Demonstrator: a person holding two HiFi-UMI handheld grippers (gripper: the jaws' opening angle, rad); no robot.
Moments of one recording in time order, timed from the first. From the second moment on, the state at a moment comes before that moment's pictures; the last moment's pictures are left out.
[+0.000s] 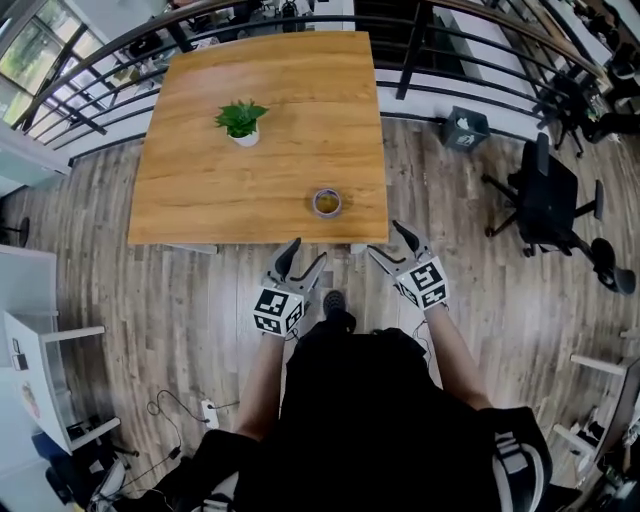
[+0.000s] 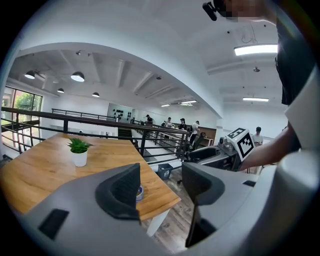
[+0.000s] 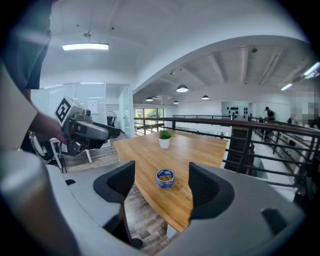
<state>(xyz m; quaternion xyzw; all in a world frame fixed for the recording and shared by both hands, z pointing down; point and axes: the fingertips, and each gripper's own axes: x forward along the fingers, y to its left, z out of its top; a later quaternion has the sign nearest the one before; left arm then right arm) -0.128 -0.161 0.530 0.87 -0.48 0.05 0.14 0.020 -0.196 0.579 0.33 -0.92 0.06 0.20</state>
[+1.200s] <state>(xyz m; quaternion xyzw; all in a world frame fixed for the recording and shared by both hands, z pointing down) -0.100 -0.243 0.607 0.90 -0.38 0.17 0.16 0.030 -0.250 0.620 0.37 -0.90 0.12 0.21</state>
